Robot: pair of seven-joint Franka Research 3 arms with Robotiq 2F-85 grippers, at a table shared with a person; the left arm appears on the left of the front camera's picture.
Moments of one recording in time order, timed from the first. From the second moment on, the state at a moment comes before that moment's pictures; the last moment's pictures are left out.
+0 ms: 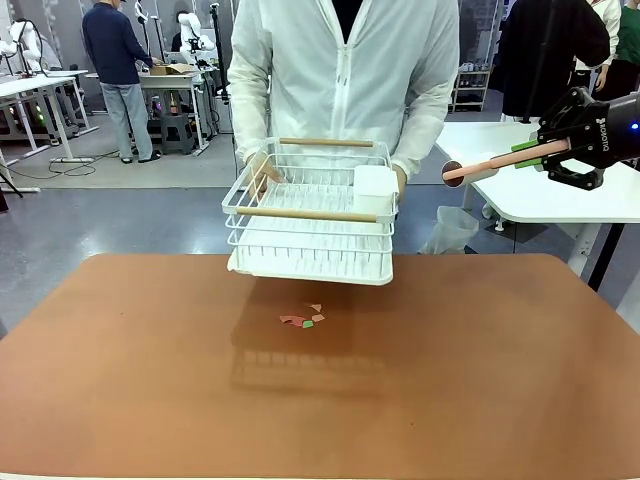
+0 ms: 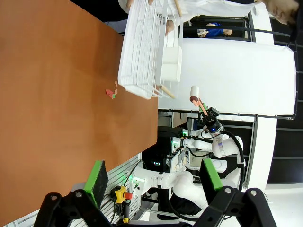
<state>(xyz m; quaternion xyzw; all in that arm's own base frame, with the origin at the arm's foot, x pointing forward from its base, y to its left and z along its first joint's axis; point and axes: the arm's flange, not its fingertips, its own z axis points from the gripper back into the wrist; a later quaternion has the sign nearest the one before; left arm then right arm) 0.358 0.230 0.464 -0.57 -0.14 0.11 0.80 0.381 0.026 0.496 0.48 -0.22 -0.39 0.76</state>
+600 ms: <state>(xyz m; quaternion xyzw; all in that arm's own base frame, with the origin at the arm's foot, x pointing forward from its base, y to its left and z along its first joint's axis) 0.358 0.230 0.464 -0.57 -0.14 0.11 0.80 0.381 0.026 0.496 0.48 -0.22 -0.39 0.76</state>
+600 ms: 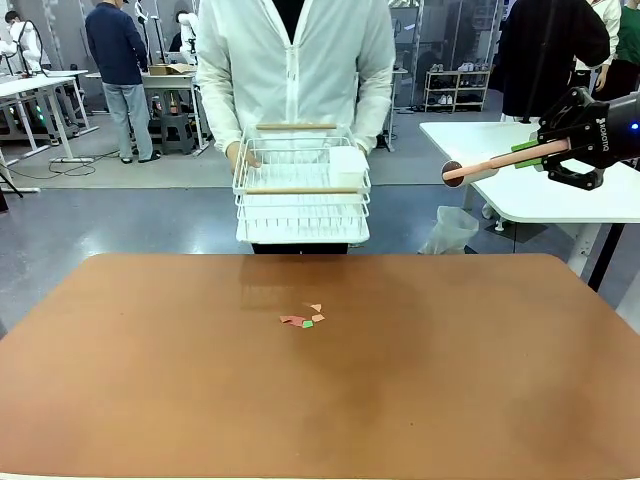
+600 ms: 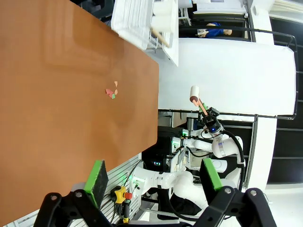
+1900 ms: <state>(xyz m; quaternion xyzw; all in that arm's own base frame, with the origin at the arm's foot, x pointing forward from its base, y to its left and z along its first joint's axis) 0.358 0.230 0.464 -0.57 -0.14 0.11 0.80 0.502 0.123 0.352 0.42 0.02 0.05 0.91</state>
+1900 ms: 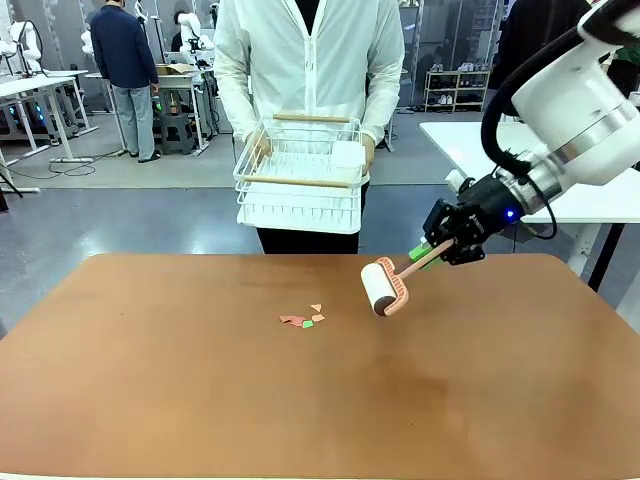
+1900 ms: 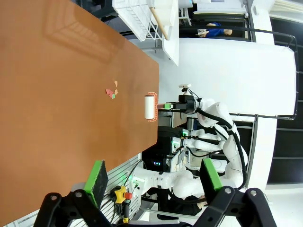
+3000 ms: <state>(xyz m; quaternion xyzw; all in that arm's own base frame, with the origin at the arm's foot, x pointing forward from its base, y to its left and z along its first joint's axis) 0.358 0.230 0.464 -0.57 -0.14 0.11 0.80 0.511 0.129 0.296 0.45 -0.02 0.03 0.89</state>
